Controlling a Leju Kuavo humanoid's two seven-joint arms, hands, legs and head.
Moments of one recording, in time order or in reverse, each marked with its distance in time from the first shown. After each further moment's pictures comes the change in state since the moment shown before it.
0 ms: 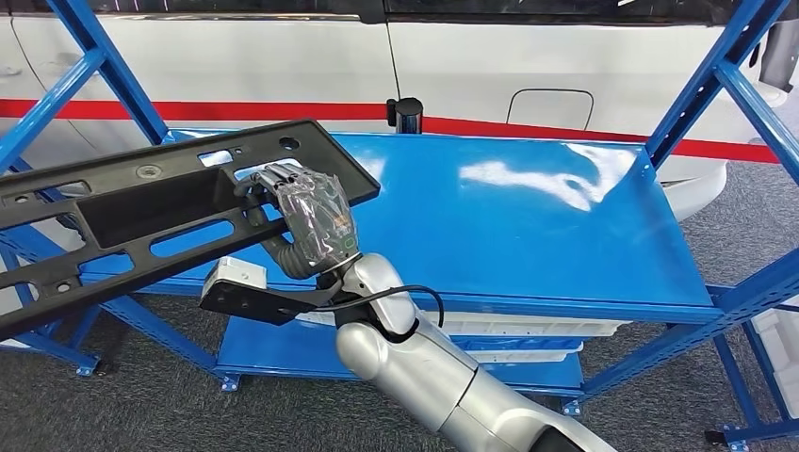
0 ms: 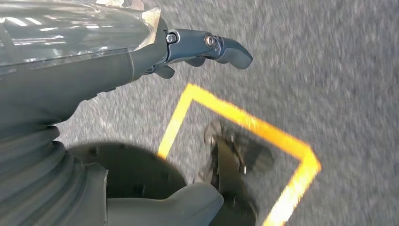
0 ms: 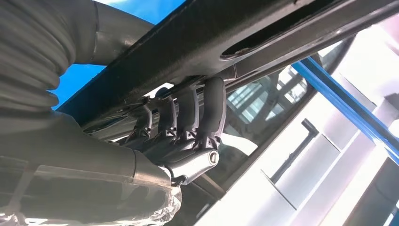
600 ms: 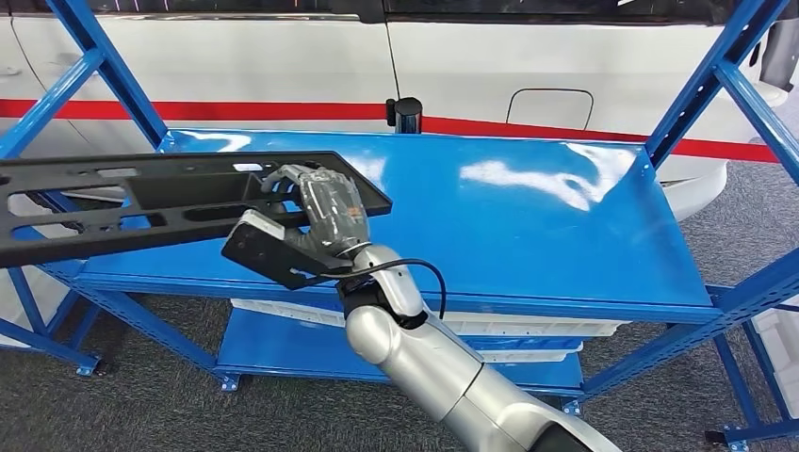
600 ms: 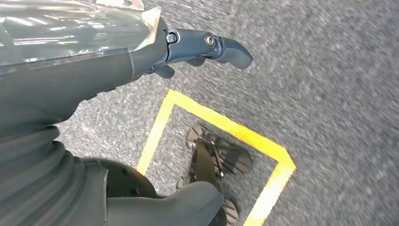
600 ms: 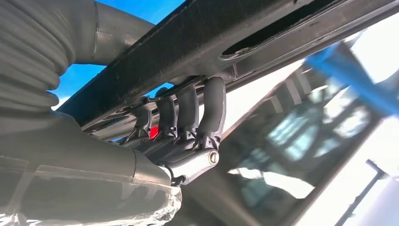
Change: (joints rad) left arm -0.023 0.057 -0.021 0.001 0.005 -0.032 0.006; right arm -0.012 0.001 -0.037 0.003 -0.099 0.129 0.146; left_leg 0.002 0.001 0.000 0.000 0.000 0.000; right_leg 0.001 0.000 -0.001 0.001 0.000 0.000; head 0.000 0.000
